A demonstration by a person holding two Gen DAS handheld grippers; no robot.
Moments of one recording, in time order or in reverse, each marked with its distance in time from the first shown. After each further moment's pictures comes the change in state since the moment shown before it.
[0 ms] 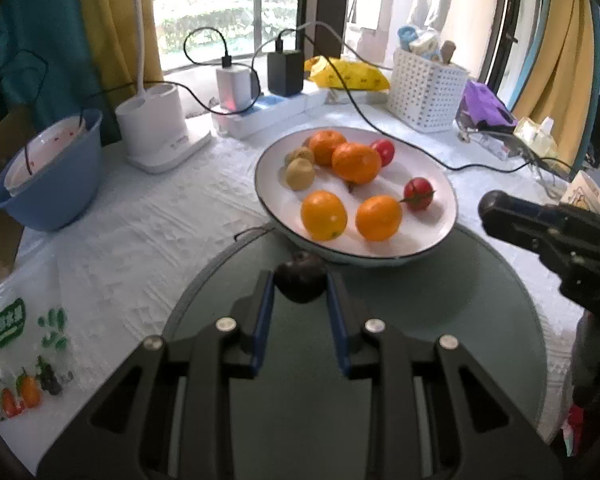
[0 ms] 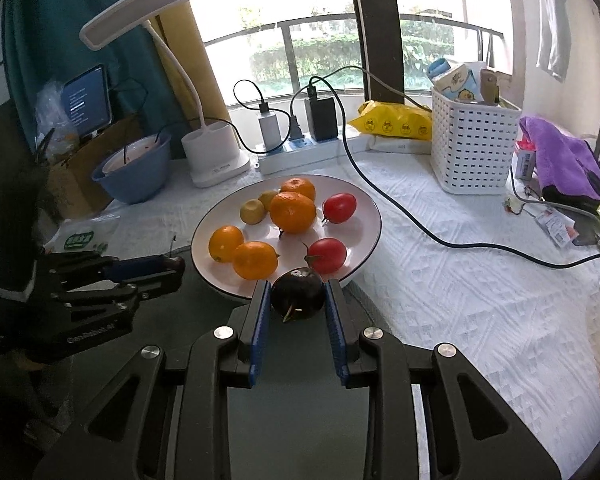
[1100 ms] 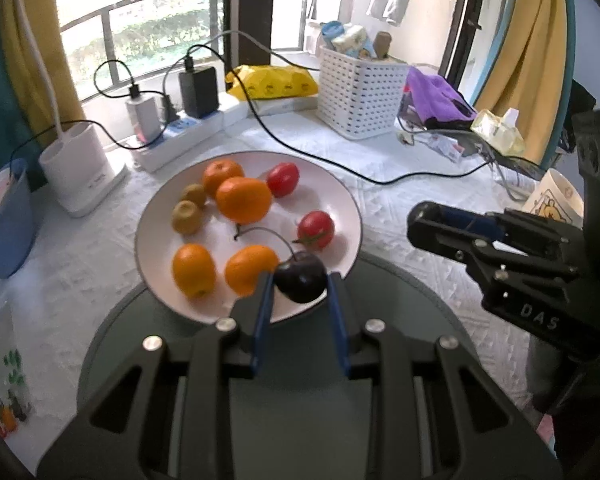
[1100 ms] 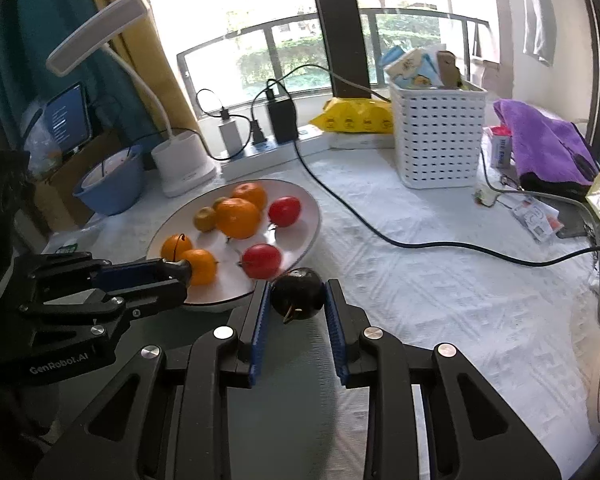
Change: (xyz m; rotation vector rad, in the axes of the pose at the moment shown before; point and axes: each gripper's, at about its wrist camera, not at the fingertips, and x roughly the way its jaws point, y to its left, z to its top) left arm 0.023 -0.078 0.037 0.073 0.027 -0.099; right arm 0.000 -0.058 0.002 0.057 0.001 -0.006
